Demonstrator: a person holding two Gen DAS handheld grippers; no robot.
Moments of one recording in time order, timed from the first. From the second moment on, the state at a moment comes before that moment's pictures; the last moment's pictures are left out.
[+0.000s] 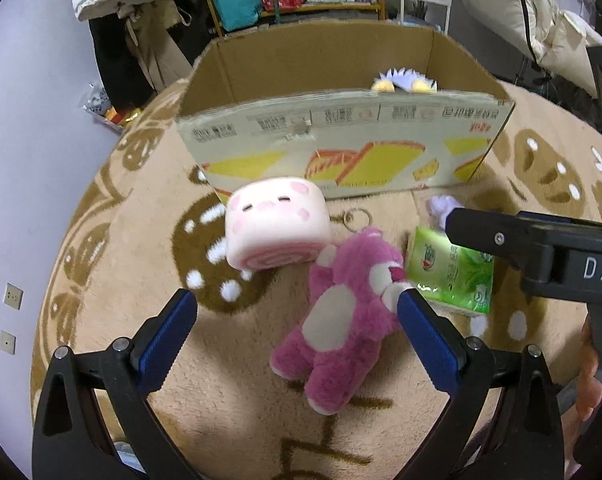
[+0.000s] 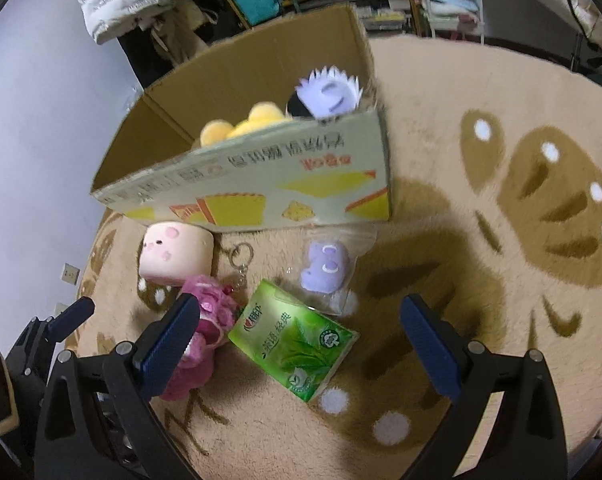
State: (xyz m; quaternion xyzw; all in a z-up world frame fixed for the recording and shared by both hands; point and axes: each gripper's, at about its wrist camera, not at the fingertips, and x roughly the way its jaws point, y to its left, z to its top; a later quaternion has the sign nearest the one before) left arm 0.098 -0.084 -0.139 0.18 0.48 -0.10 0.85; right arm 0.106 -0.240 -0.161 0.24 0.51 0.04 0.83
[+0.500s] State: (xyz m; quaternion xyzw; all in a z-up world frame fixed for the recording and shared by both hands) left arm 0.104 -0.095 -0.150 0.16 0.50 -0.14 0.84; right arm 0.119 -0.229 -0.182 0.23 0.54 0.04 0.81
